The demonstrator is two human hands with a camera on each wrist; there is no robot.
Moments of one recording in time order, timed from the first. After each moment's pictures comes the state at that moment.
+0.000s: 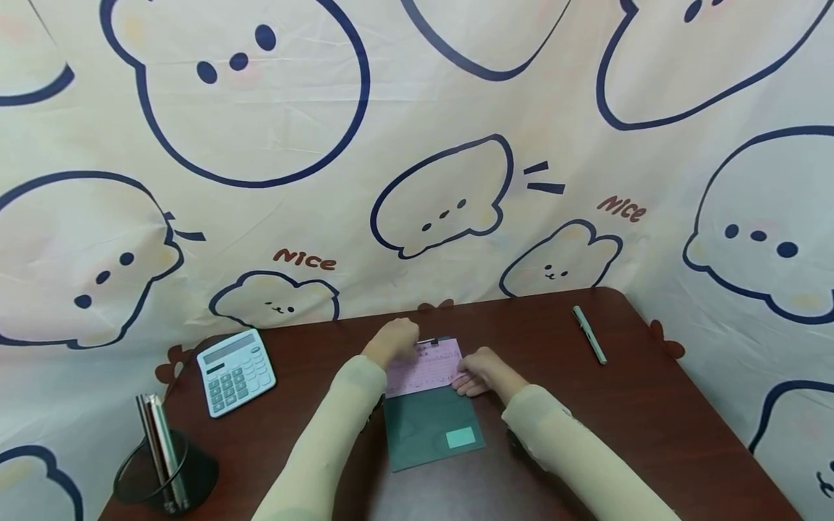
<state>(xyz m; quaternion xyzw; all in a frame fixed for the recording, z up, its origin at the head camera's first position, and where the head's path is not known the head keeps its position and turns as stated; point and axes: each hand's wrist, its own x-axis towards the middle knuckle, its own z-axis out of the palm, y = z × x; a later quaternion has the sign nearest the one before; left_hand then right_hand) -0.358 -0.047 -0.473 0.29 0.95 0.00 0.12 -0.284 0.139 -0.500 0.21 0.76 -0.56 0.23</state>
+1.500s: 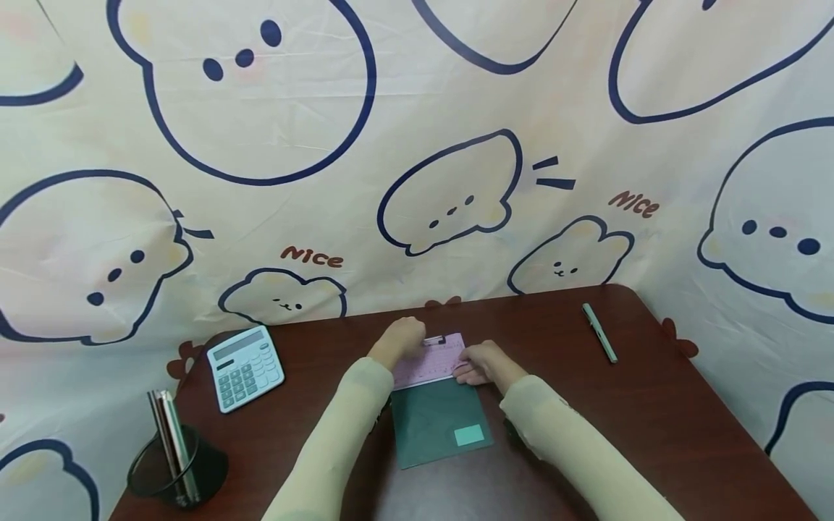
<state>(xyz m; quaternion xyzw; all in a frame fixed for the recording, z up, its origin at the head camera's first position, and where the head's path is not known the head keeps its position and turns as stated) -0.356 -0.046 -0.472 0.28 0.95 -0.01 0.12 -0.300 0.132 -0.496 0.25 0.73 -0.59 0.24</state>
